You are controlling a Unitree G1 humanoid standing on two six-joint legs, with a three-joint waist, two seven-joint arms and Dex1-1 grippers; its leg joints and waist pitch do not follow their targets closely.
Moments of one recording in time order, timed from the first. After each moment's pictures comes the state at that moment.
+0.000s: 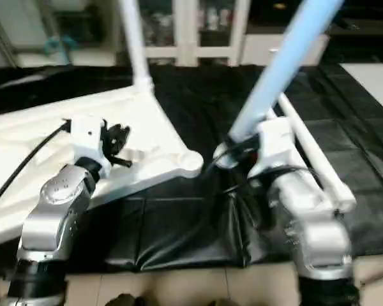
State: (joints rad) left arm -0.31 0.04 0.05 -0.10 0.04 0.41 -0.18; right arm -0.21 -0.26 -0.05 -0.27 0.28 0.54 0.30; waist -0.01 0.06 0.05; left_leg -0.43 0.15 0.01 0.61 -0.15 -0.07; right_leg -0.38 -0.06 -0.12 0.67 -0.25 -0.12
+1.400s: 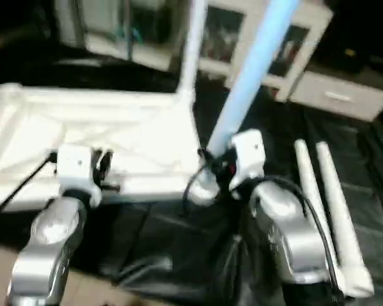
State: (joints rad) left arm -0.10 0.03 -0.04 -0.29 0.09 0.45 -0.08; right arm -0.18 -0.23 0.01 -0.23 0.27 0.52 0.33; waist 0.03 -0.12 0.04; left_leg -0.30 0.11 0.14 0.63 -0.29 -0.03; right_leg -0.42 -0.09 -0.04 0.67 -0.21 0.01
